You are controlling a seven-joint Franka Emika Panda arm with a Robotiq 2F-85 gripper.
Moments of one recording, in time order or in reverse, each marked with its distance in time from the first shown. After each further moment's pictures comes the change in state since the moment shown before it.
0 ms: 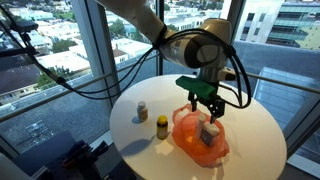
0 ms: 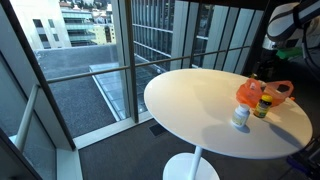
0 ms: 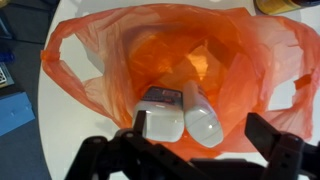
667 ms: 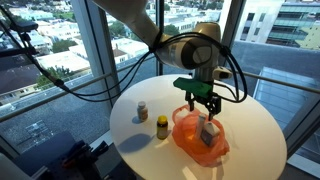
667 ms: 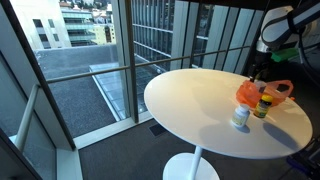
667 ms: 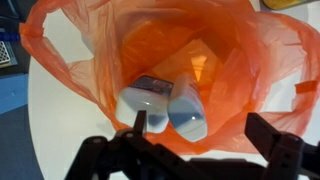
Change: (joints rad) arm 0.026 0.024 0.016 0.000 -0.062 0.046 -0.007
